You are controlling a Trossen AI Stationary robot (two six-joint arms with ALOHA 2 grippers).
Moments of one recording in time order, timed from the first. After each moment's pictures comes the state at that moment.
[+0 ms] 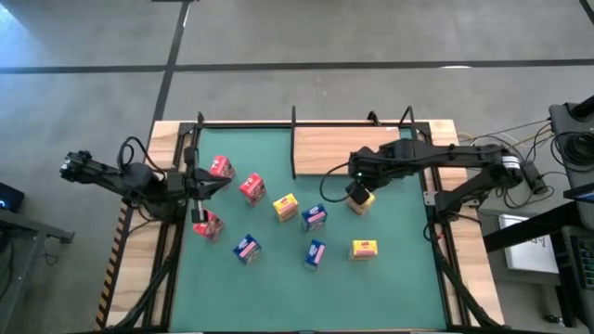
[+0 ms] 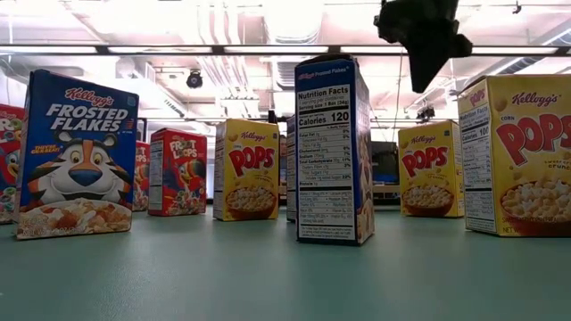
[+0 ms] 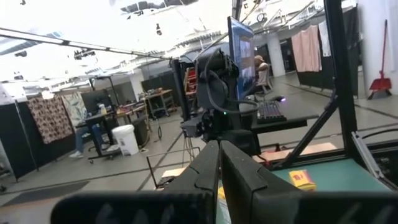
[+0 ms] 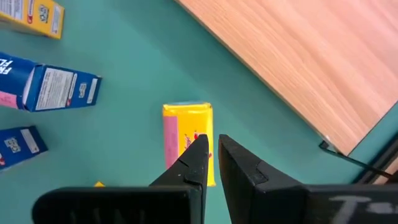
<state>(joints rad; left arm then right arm) -0.34 0.55 0.59 0.18 -0.46 0.34 -0.07 1.43 1.38 -1.30 0.18 0.74</state>
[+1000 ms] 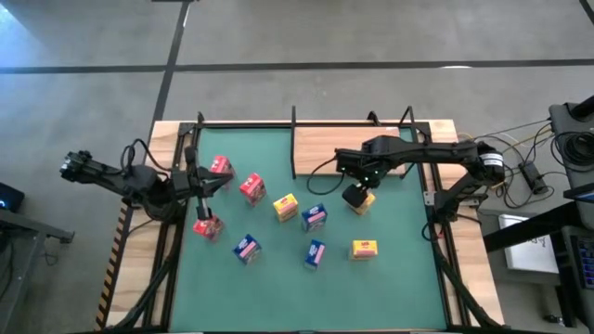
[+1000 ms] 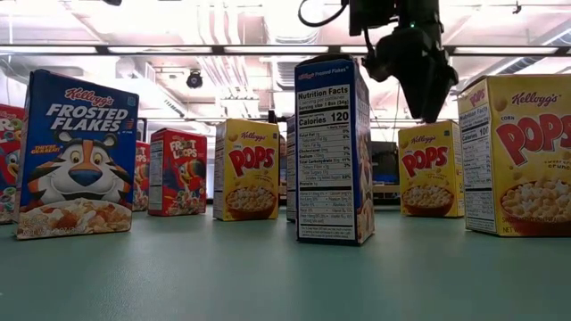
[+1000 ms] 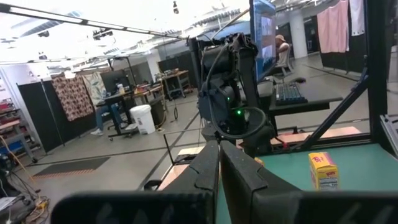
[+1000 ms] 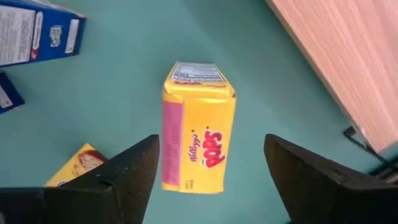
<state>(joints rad) -0.34 0.55 0.58 0.12 -0.57 0.30 -0.17 1.57 1.36 -1.29 -0.03 0.54</state>
